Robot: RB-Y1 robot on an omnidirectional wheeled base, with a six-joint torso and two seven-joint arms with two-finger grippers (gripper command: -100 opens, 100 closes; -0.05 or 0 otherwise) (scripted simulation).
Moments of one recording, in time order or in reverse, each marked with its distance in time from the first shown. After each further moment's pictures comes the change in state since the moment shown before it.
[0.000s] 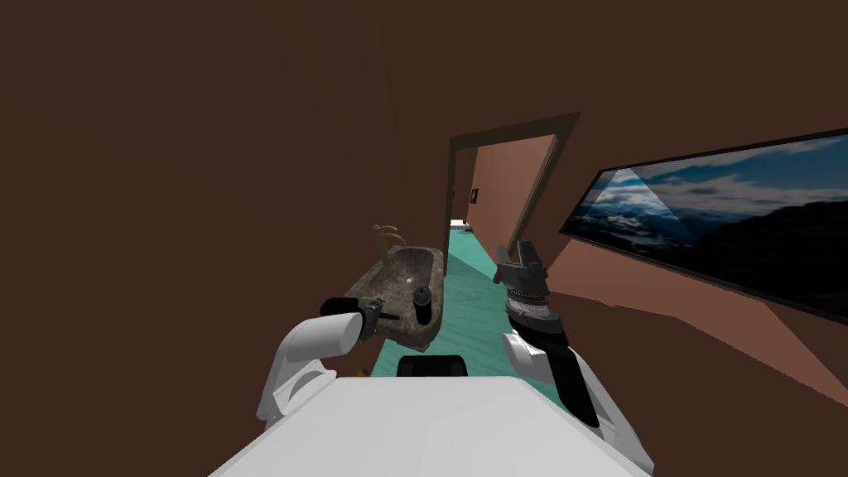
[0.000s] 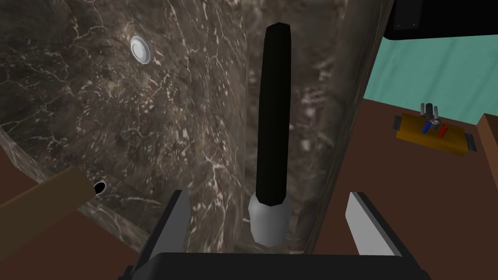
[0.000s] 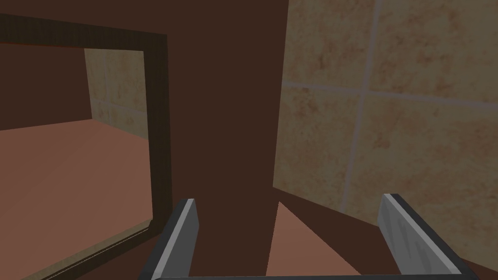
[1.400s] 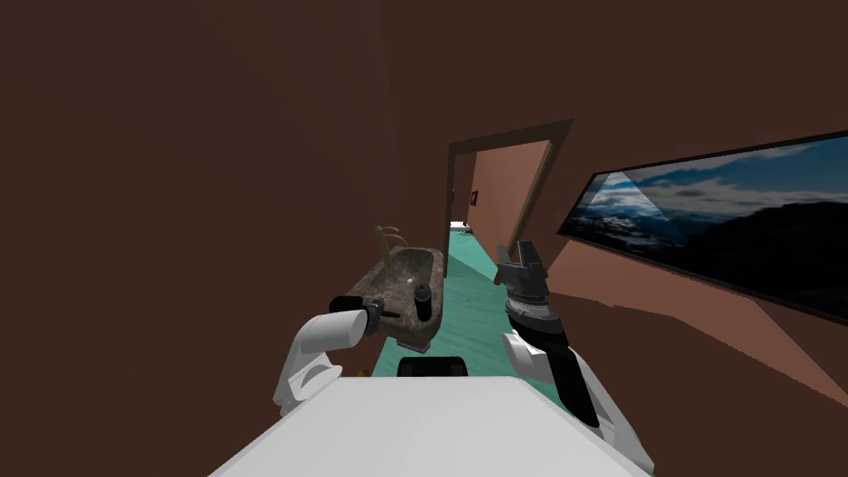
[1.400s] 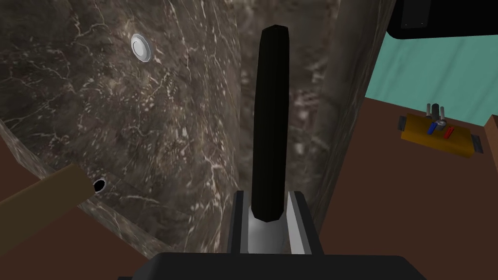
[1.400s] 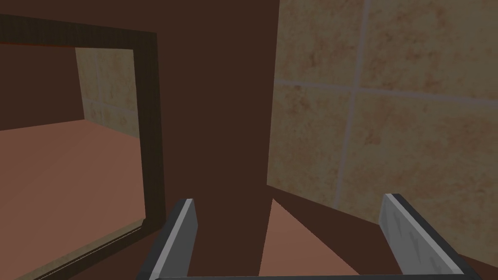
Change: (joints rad) left arm -0.012 0.003 0.001 0.078 0.000 -0.068 0.007; right arm 0.000 0.000 0.000 0.000 0.000 0.000 0.000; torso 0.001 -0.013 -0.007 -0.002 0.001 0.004
